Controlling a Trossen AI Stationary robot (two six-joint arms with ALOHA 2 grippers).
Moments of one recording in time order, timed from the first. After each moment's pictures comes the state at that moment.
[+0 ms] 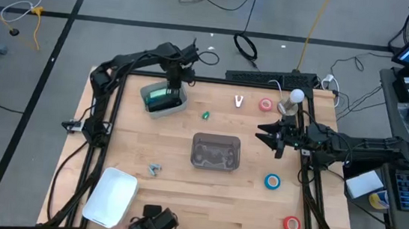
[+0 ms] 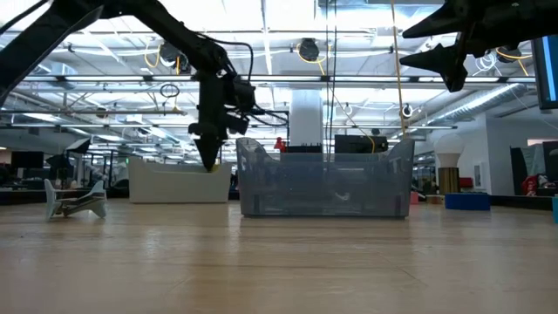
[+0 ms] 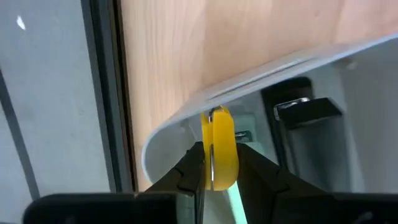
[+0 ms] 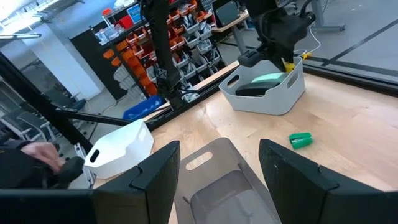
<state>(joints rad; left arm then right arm) 0.74 2.04 1.69 -1.14 -0.06 0.71 0.01 0.51 0.39 0.01 0.21 0.53</state>
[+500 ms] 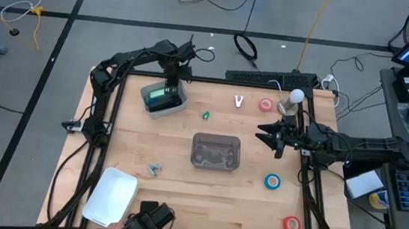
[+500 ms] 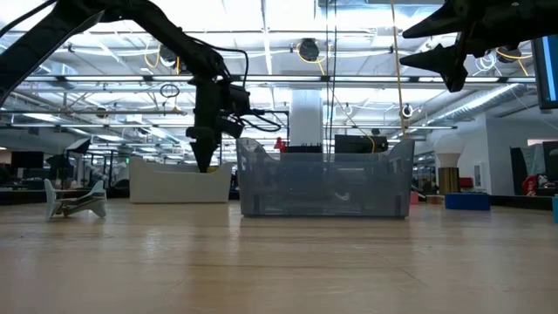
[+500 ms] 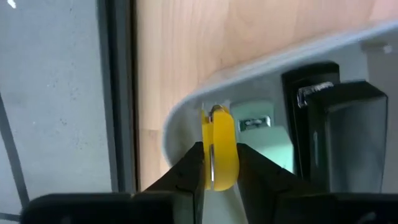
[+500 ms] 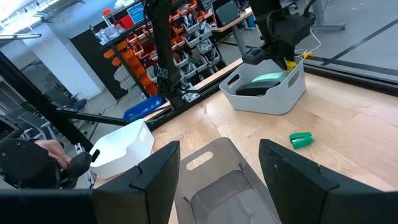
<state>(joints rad) 0.78 2.06 1.69 -1.13 -0.05 0.70 0.01 0.51 0.39 0.01 0.21 0.53</state>
